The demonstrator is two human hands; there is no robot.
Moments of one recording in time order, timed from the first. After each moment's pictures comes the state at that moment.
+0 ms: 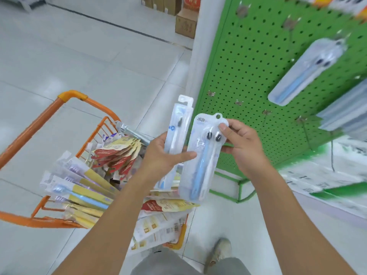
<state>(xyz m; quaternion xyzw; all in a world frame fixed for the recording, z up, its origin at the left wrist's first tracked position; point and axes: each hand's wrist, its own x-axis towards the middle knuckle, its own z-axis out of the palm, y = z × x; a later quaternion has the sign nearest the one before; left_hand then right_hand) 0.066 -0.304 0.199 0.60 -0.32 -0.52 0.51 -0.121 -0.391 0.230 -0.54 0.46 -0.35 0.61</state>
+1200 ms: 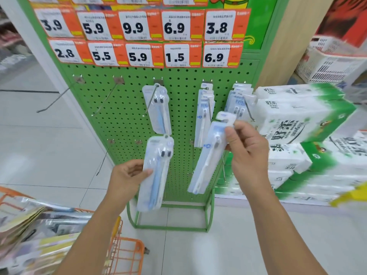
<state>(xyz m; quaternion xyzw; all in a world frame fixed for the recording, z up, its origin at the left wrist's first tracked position) -0.191 -0.431 0.234 0.65 -0.44 -0.41 0.47 -0.456 -0.460 0.303 -0.55 0.43 -0.62 0.35</state>
